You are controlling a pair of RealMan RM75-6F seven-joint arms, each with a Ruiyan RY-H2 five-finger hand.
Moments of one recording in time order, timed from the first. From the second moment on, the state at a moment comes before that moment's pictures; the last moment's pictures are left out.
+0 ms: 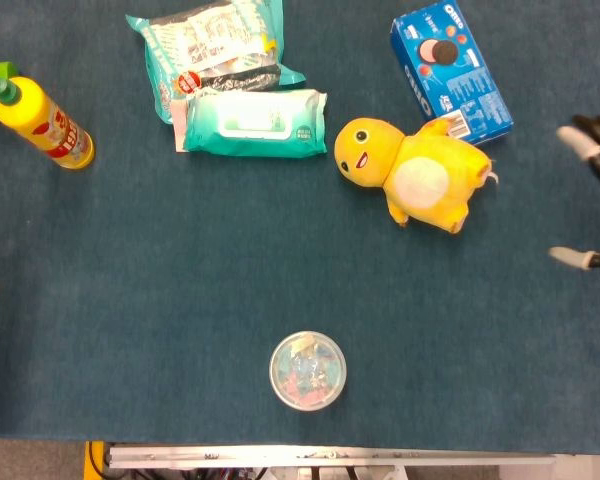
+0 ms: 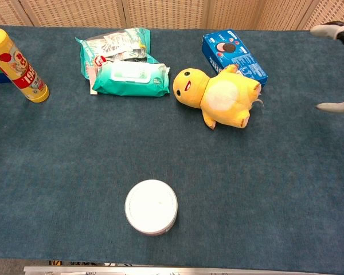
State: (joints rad) left arm -0.01 -1.18 -0.01 -1.62 1.52 1.56 0.11; right arm 0.34 -1.08 0.06 -1.68 -1.66 1.22 0.02
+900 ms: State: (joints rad) left arm 0.01 -1.19 -0.01 -1.60 1.52 1.58 0.09; right arm 0.68 -1.38 0.08 -1.40 -1.75 0.94 -0.28
